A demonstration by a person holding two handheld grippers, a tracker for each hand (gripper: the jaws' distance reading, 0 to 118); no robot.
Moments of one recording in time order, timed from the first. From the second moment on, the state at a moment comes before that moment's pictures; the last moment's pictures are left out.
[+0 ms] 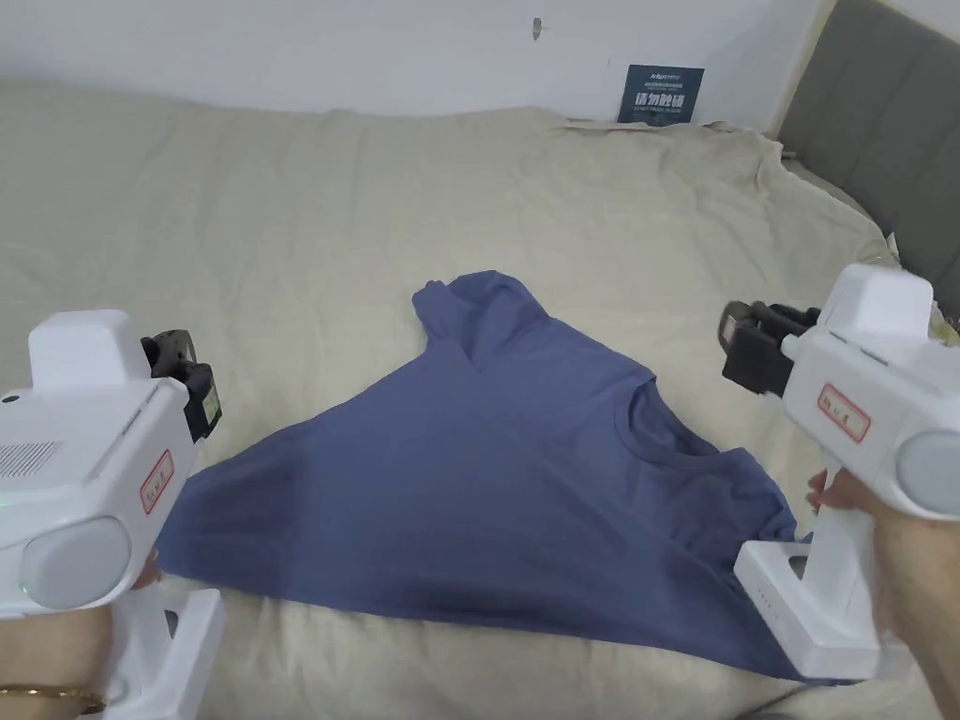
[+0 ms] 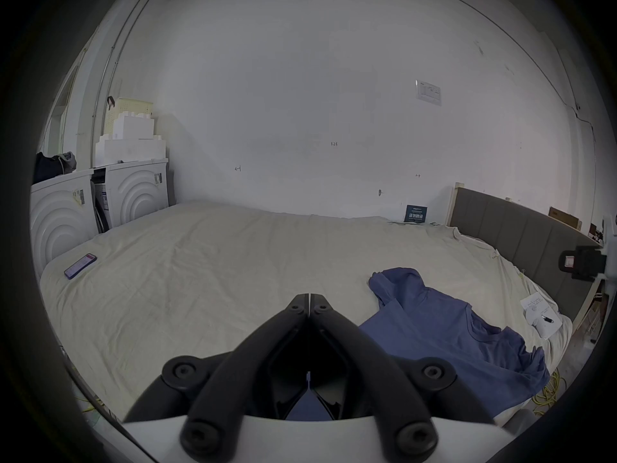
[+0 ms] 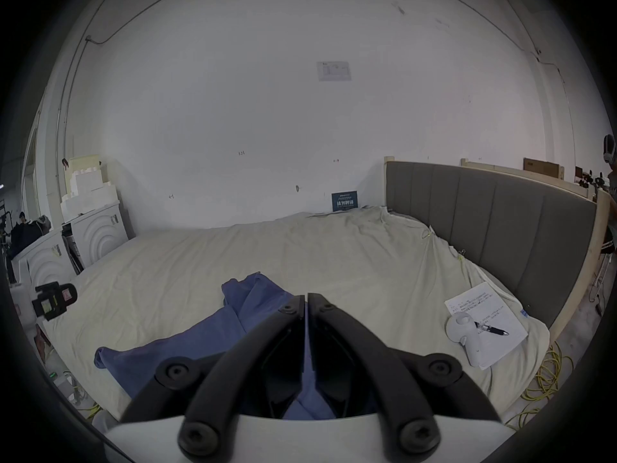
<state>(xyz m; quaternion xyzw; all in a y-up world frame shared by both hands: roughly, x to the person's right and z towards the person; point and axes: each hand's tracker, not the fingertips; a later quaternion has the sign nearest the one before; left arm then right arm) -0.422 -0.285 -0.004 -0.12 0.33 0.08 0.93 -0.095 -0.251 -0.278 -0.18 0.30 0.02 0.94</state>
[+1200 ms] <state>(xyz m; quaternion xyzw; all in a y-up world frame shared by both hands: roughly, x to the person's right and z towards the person) -0.480 -0.330 -0.070 -0.18 0.36 0.13 0.90 -0.342 -0.395 -0.545 -0.50 0.31 0.22 0.78</state>
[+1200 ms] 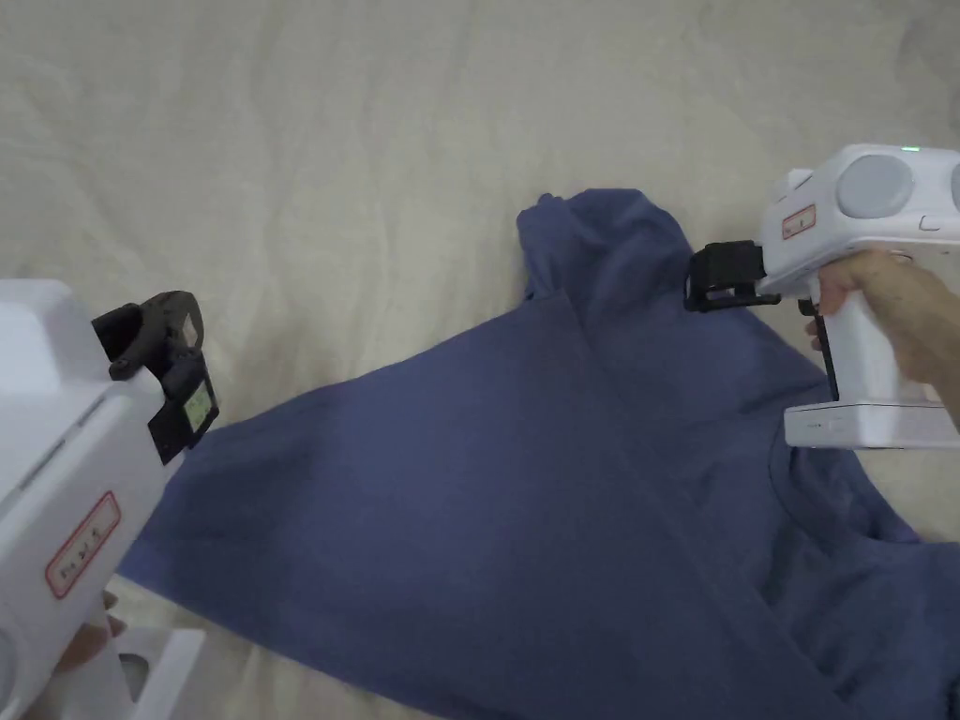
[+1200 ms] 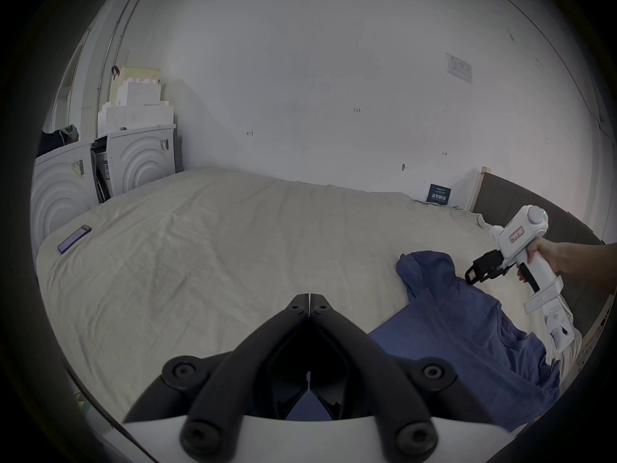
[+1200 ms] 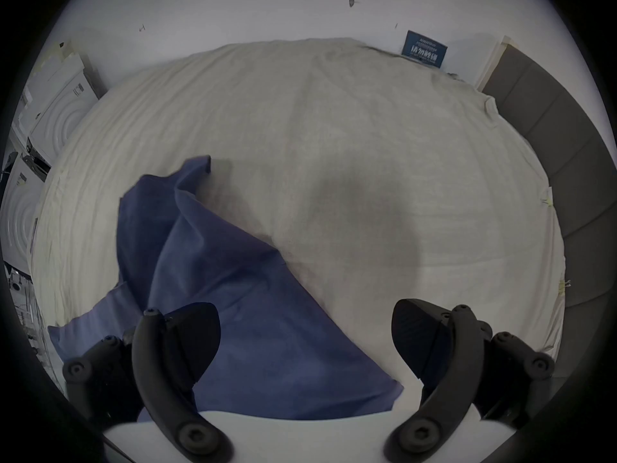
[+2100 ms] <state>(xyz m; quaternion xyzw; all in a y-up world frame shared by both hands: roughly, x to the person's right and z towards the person) -0.541 -0.316 -0.028 -0.29 0.42 0.25 0.82 -0.341 -0.347 -0.519 -0.45 0.35 0.22 0.79</state>
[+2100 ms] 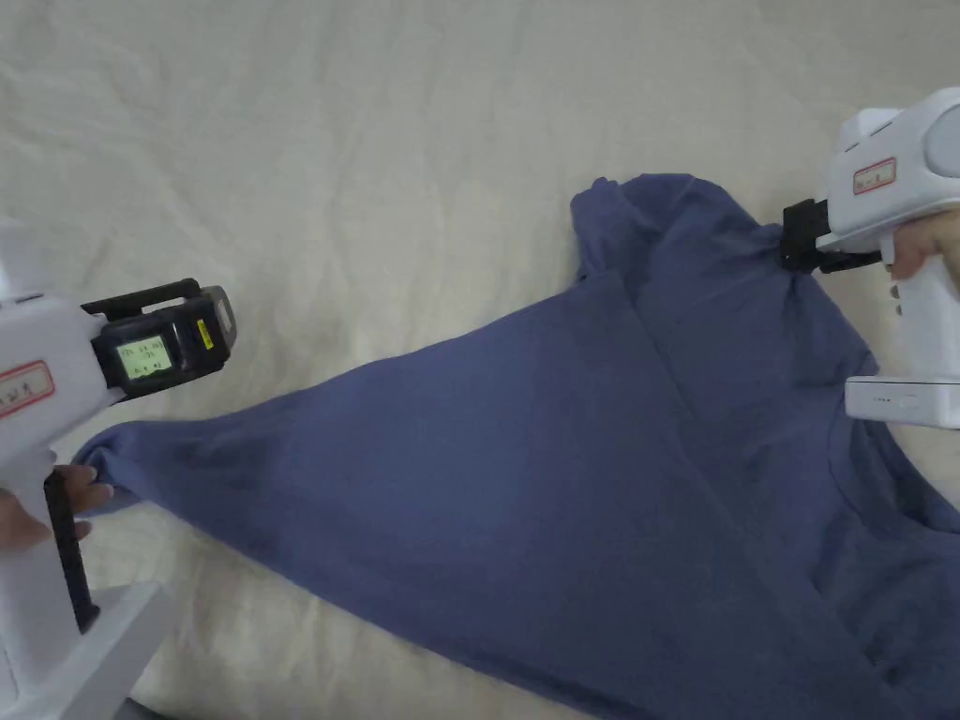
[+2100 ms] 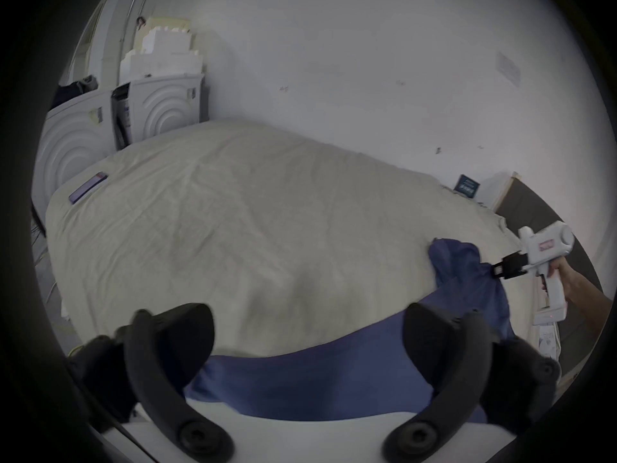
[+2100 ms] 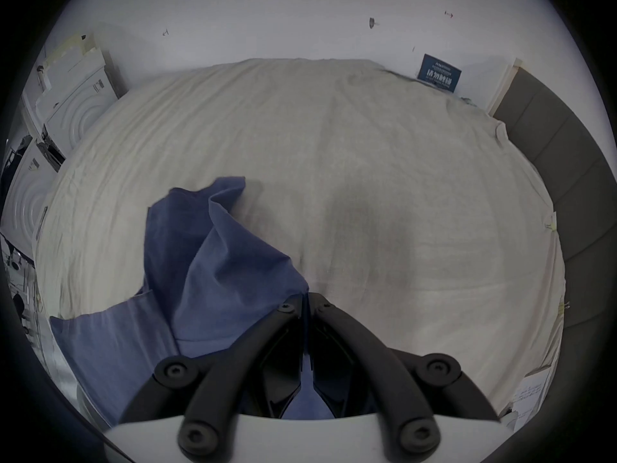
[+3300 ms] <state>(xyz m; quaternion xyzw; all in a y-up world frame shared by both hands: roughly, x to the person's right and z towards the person) -0.572 -0.328 0.014 -0.32 0.38 0.33 0.80 -0.315 -0.263 -0.478 -0.41 0.35 0.17 0.82</state>
